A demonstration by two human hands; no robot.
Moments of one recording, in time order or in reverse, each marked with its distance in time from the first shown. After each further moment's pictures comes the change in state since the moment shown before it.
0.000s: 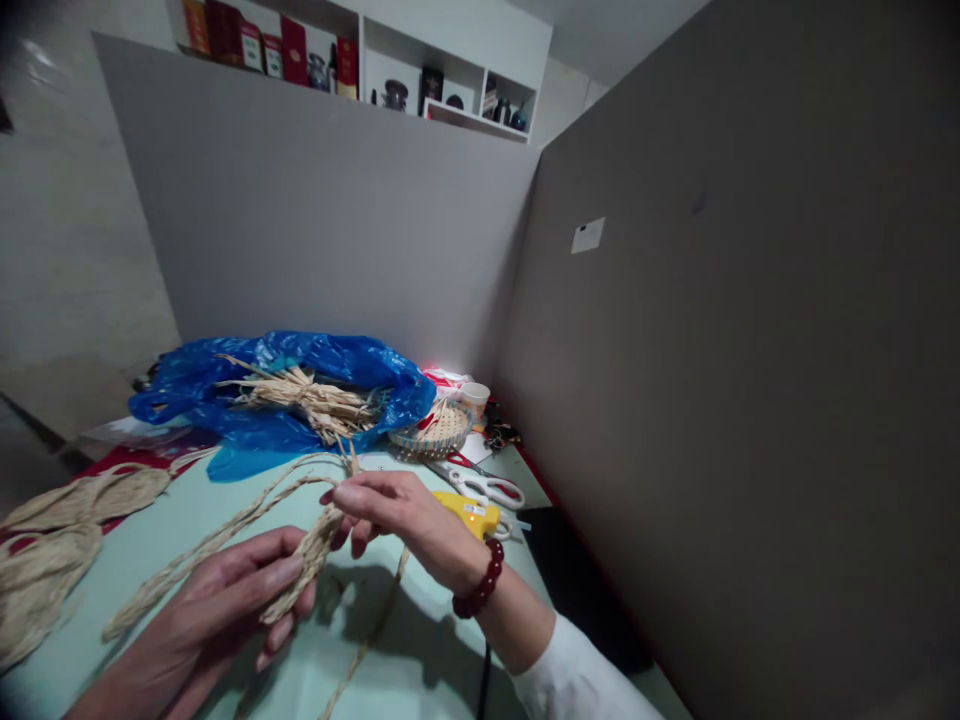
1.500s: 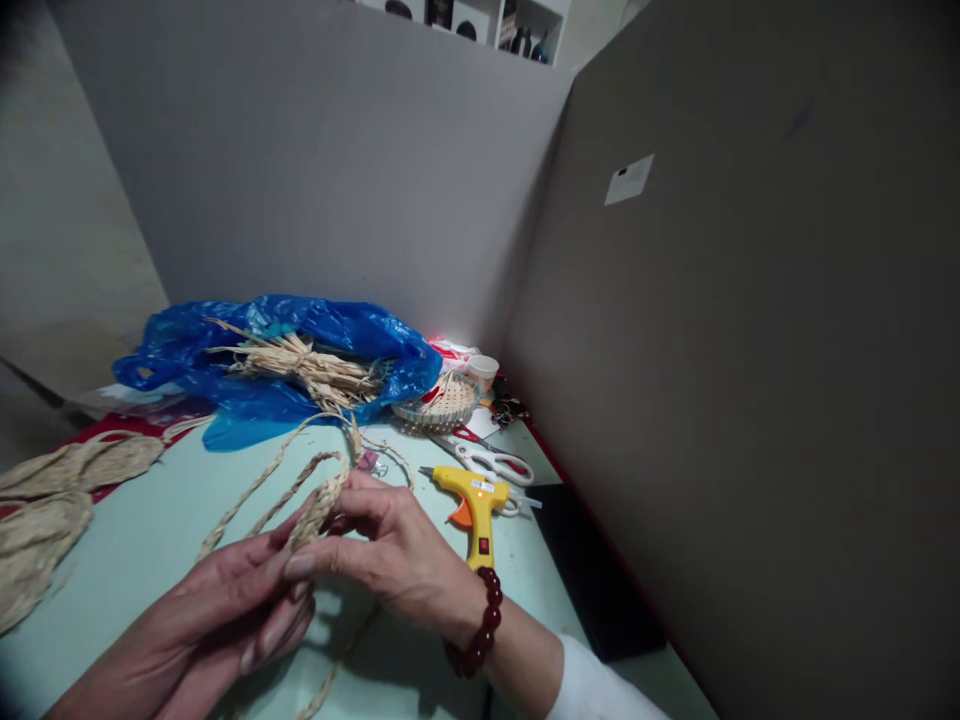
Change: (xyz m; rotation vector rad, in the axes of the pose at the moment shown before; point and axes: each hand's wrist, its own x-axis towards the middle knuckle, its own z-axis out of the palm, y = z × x) left_hand -0.003 -0.012 0.002 -0.233 -0.012 -0.117; right_hand -0.014 0.013 0.026 -0.037 0.013 -0.175
